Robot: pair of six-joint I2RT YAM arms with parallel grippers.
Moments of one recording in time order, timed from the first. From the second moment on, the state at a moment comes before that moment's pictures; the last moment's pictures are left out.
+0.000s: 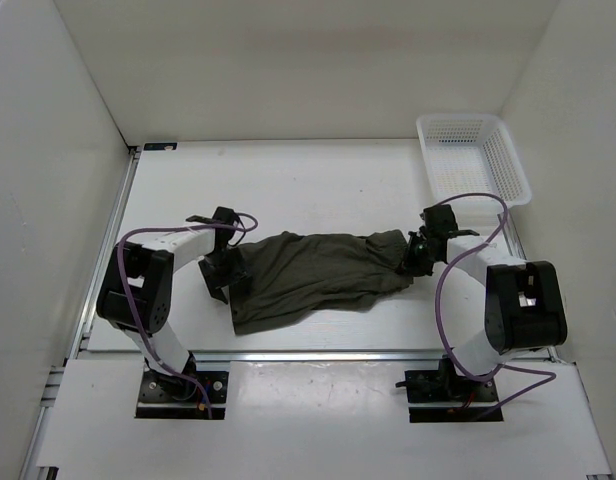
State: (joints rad) left arm -0.29 1.67 0.95 -0.81 0.04 -0.71; right arm 0.14 1.53 0.78 -0.40 -0.22 0.42
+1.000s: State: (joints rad) left arm -0.33 1.78 1.10 -0.73 0.14 -0.67; right arm 0.42 1.41 1.24 -0.78 0.19 0.37
